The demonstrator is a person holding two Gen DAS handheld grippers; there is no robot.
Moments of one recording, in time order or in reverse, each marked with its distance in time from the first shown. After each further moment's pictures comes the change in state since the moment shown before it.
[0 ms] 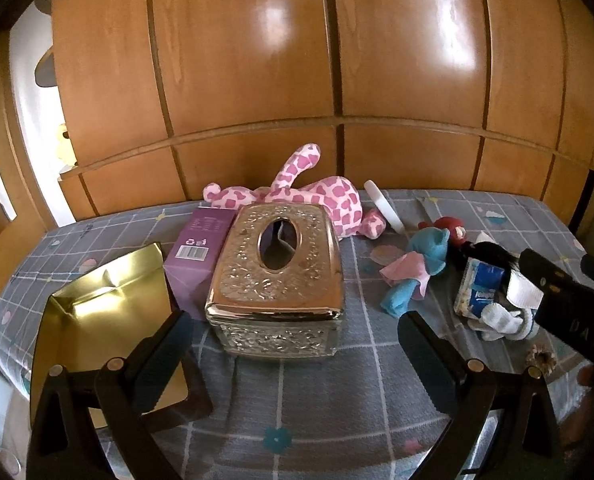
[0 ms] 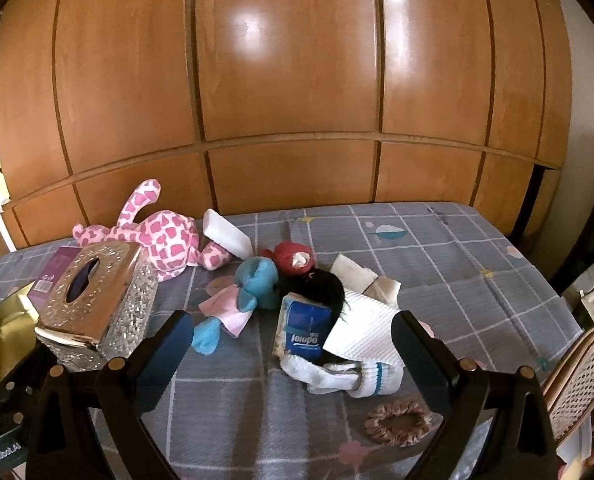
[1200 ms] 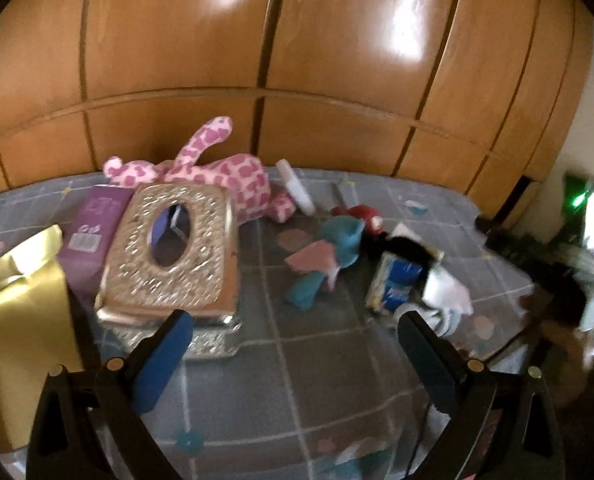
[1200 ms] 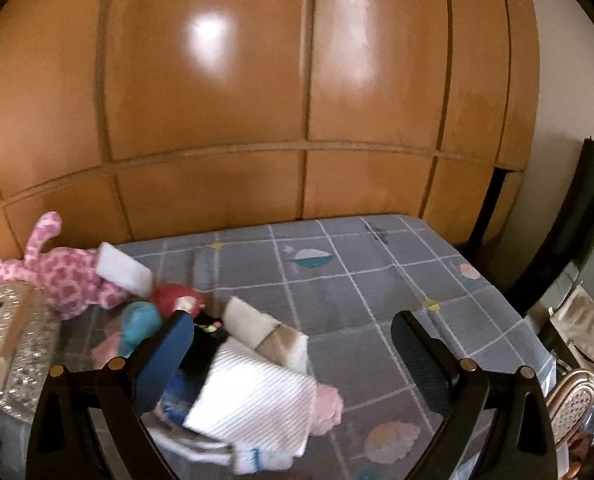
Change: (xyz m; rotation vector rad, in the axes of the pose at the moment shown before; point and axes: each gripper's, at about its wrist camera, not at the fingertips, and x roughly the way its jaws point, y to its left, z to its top) left arm 0.026 -0.013 0.022 -0.043 0.125 -0.353; right arm 0.059 -0.099 0.040 0.039 -0.010 -0.169
